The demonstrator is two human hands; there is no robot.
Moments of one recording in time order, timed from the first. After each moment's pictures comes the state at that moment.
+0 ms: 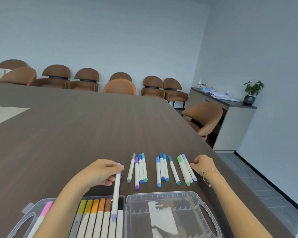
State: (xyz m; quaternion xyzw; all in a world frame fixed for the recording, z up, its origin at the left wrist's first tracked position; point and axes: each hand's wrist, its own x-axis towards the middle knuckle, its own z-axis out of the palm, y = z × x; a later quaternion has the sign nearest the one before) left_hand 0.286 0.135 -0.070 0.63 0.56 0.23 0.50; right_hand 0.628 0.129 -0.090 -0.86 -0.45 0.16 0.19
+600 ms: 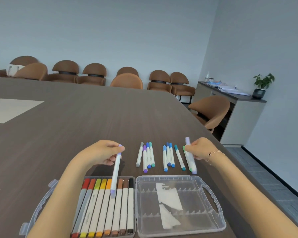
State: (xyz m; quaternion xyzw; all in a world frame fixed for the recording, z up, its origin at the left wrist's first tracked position) left_hand 0.258 0.119 -0.043 0.63 0.55 0.25 0.50; right_hand 0.569 0.089 -0.035 -0.80 -0.51 0.22 0.22
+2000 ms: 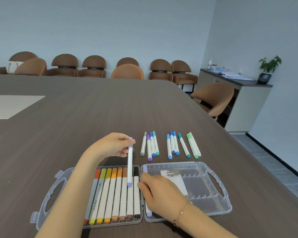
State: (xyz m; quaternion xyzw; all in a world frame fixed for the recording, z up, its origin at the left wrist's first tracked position) left_hand 0.279 0.116 -0.053 0.66 0.54 0.24 0.45; right_hand 0.431 -0.007 -0.111 -0.56 -0.81 0.09 0.15
